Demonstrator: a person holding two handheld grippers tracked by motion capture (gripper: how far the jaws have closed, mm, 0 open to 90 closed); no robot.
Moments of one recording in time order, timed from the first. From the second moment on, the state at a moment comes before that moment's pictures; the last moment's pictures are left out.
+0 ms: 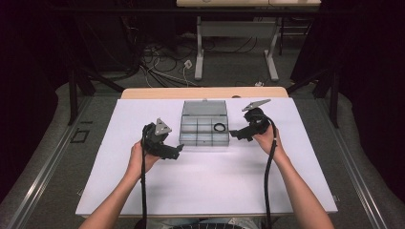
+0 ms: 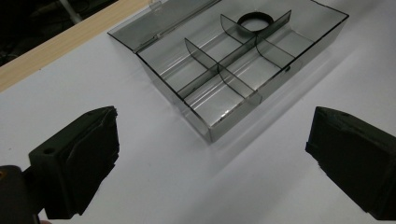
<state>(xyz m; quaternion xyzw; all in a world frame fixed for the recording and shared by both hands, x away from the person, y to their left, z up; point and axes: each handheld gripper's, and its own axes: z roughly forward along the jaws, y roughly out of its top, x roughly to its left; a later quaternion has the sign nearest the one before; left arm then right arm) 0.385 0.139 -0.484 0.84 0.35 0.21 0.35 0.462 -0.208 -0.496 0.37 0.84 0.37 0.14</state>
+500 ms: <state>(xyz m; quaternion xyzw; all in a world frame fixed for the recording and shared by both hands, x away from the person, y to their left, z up) 0.422 0.112 -0.484 0.84 0.36 0.20 0.35 0.472 -0.207 -0.500 0.38 0.84 0.36 0.14</state>
